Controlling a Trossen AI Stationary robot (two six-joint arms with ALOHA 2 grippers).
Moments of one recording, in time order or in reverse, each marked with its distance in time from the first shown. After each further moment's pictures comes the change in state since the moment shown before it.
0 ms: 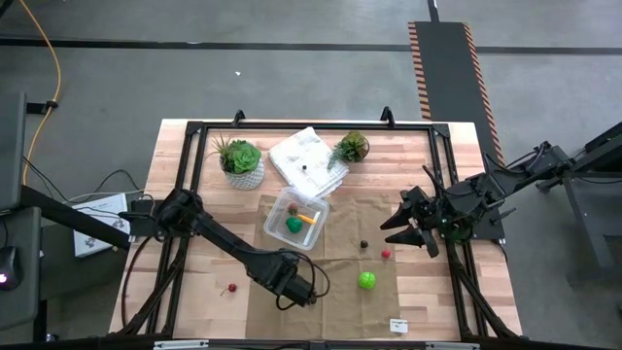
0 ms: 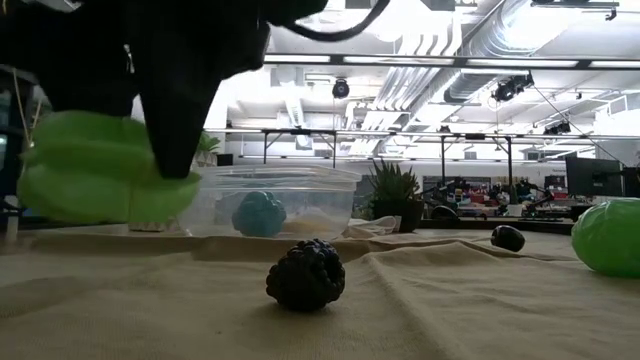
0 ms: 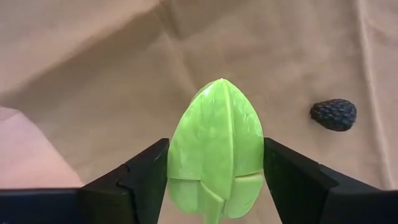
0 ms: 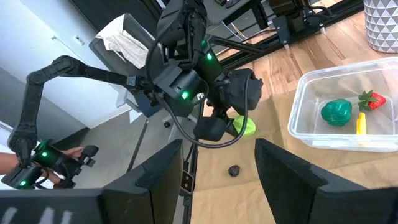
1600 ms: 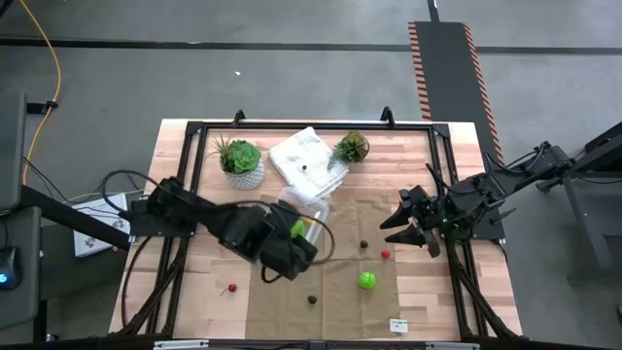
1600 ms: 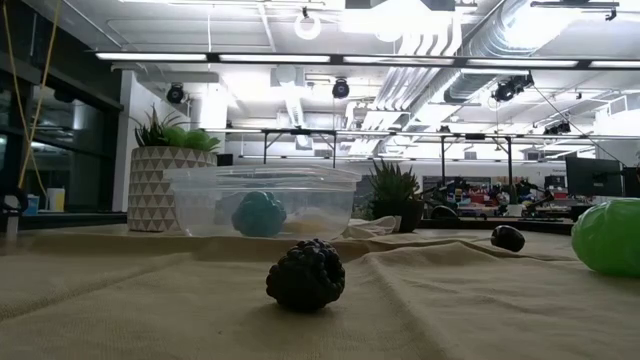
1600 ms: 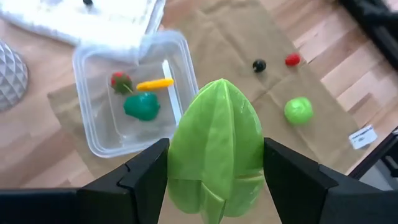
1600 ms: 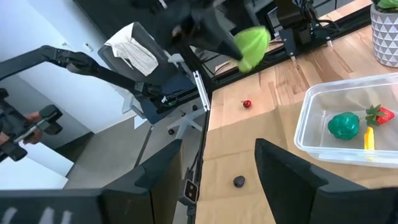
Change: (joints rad) left arm 0.056 -0.116 0.603 -0.543 -0.462 0.251; right arm 0.000 0.000 0.000 0.047 0.000 -0.023
